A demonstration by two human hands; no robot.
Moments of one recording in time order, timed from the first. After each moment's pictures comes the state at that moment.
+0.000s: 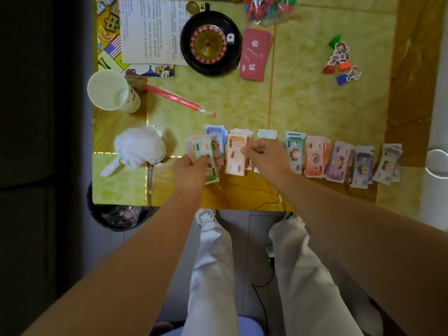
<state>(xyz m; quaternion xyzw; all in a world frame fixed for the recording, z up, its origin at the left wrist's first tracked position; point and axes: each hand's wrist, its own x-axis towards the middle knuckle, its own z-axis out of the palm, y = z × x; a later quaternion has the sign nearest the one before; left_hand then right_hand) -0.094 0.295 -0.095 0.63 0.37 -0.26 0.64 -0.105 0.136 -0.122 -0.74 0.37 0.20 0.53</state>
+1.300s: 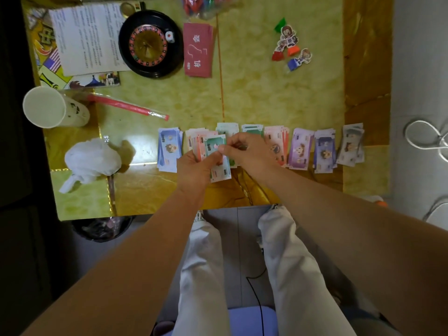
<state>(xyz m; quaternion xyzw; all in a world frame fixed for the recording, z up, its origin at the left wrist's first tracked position) -0.108 0.205 -0.097 0.64 0.32 -0.34 0.61 -0.127 0.075 -0.119 -0.71 0.30 0.21 0.60</state>
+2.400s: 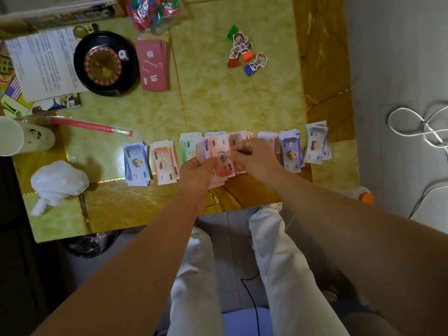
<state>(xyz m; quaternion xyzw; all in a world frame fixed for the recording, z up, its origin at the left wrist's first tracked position) -0.124 0.131 -0.092 0.65 0.32 -0.39 0.57 -0.160 -0.006 -0.118 -0.71 0.35 0.20 0.58</state>
